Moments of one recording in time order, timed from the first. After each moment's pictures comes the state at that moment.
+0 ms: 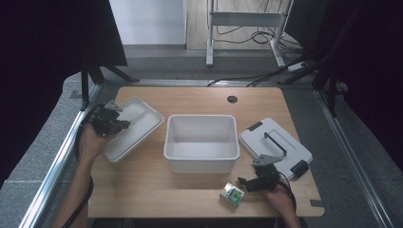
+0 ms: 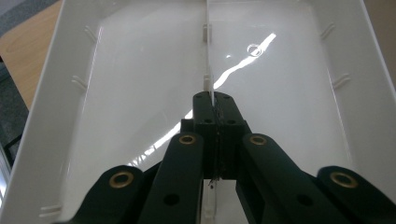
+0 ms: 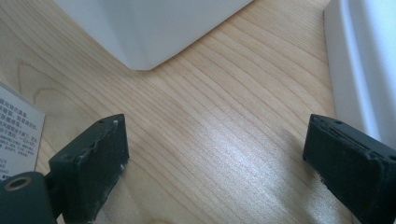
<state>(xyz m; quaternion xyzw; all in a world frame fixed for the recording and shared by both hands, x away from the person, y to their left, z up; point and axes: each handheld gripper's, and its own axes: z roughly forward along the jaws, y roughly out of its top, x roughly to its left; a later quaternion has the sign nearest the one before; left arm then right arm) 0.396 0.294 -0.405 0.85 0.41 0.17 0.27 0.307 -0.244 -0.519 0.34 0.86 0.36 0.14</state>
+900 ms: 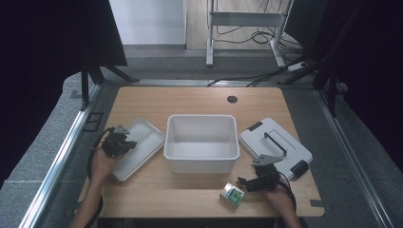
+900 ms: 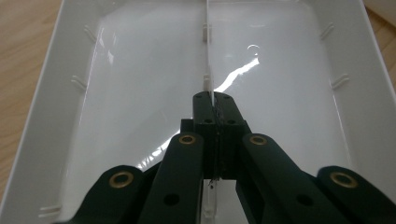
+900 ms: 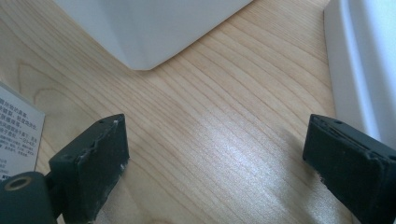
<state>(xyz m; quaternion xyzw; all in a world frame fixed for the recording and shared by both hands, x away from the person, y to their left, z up) 0.377 0.290 -0.496 0.85 0.42 0.14 0.28 0.307 -0.244 -0.519 0.34 0.86 0.36 0.14</state>
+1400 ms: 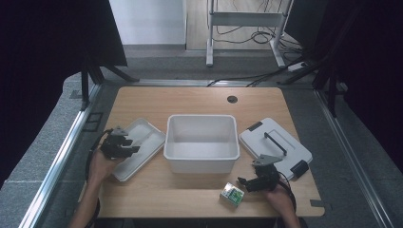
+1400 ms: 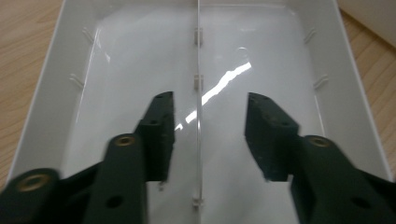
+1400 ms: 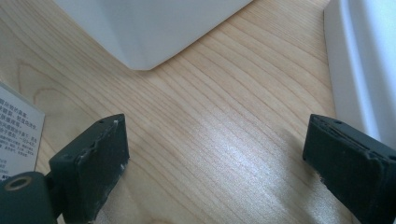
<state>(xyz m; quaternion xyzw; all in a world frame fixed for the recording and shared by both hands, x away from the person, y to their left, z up) 0.366 0.291 -0.486 0.84 0.42 0.14 0.31 0.307 -0.244 -0.519 0.34 0.86 0.36 0.14</state>
